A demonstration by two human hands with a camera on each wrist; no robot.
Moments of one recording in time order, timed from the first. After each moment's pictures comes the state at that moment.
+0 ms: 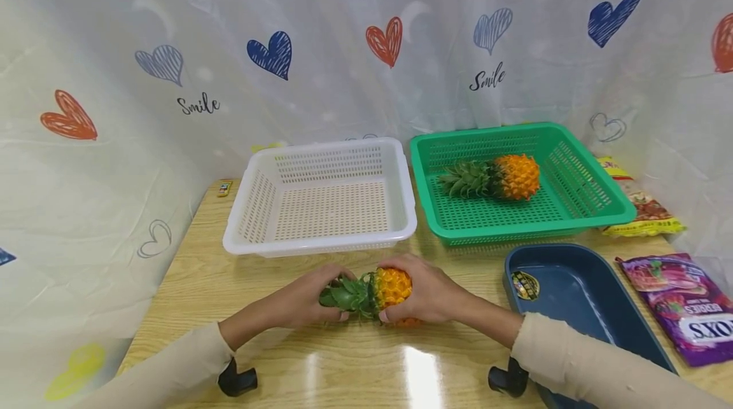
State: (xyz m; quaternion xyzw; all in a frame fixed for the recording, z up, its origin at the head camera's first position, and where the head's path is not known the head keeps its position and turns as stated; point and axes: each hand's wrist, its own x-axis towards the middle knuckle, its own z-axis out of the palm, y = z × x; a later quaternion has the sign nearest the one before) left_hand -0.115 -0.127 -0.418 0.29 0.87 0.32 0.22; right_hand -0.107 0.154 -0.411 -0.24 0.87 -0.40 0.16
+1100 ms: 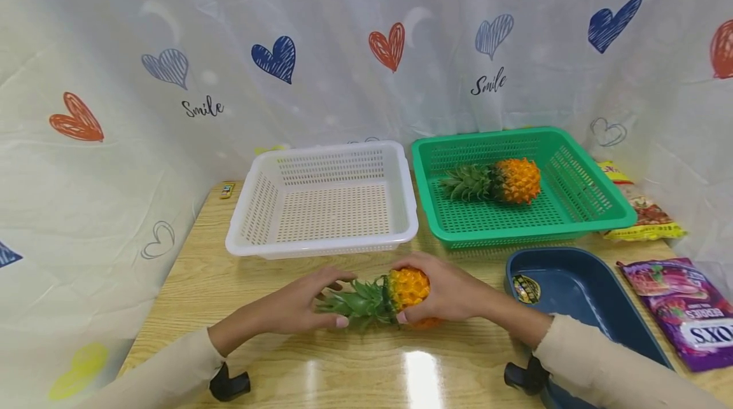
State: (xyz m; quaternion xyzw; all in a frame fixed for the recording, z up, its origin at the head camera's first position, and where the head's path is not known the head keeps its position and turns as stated) left_hand -0.107 -0.139 -0.407 0.31 0.86 0.32 0.24; right_hand -0.108 0.179 -0.394 -0.27 0.85 -0.41 0.18
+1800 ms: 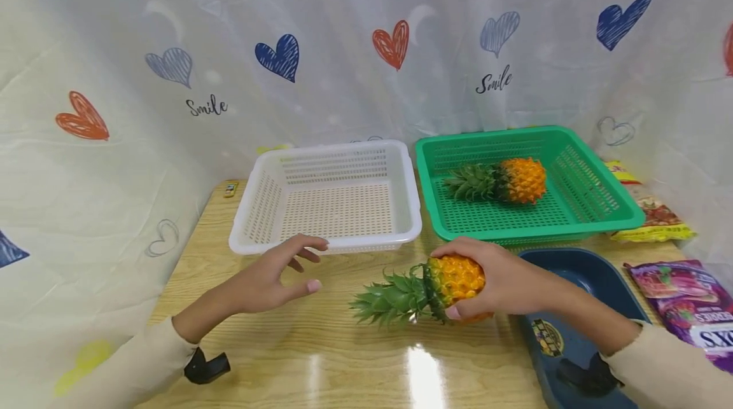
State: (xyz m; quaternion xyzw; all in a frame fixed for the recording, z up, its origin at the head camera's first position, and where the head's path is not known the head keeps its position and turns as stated) left_hand -0.116 -0.171 -0.366 0.34 0.87 0.35 0.10; right_hand -0.102 0.244 -0.349 -0.29 0.83 -0.43 0.21
